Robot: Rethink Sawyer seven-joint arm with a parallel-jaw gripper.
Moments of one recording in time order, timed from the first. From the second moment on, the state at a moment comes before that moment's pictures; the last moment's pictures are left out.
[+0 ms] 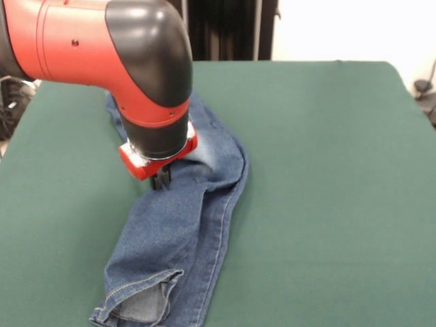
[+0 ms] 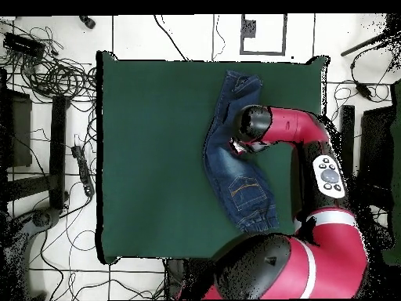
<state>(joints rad) -0.45 -0.26 0.26 1.10 -0.45 1.02 1.02</state>
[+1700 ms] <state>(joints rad) -0.55 -0.29 0.38 1.06 -0.61 1.02 1.00</state>
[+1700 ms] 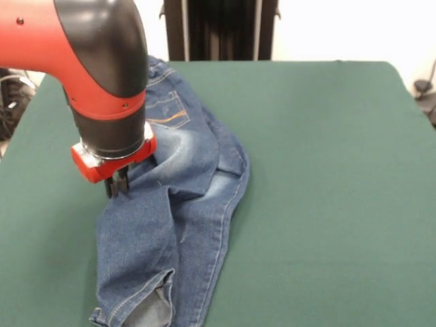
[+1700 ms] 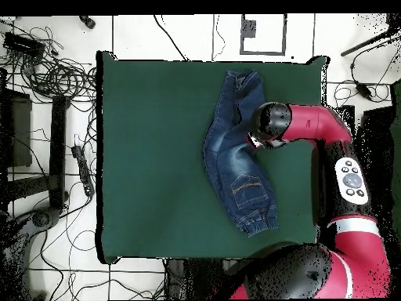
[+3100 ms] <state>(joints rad) -0.54 -0.19 0.43 0.87 -0.63 1.11 0.79</state>
